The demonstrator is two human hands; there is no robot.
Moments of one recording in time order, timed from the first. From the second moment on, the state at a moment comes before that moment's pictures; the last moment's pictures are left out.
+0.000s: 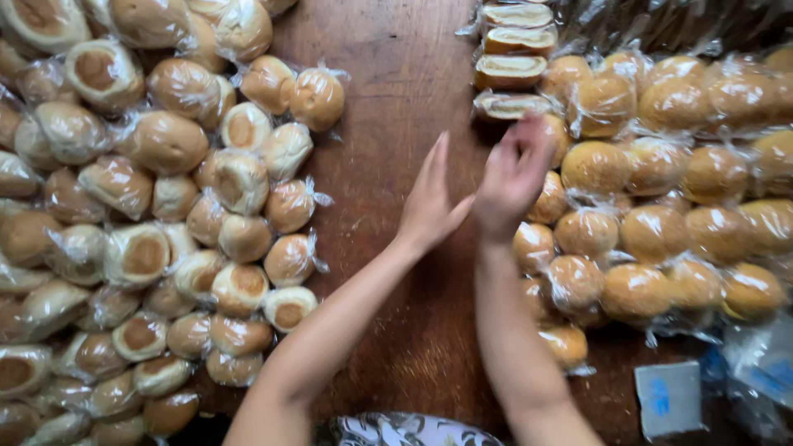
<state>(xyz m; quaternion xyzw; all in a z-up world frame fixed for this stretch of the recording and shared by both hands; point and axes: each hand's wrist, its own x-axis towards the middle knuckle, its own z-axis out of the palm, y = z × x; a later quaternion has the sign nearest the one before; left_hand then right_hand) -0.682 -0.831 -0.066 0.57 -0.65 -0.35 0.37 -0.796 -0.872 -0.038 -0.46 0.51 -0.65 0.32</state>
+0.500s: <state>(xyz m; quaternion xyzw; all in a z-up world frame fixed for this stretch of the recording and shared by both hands) -0.491 -0.360 0.025 0.80 -0.34 -0.18 0.45 -0.723 -0.470 -0.012 -0.63 0.35 -0.07 0.69</state>
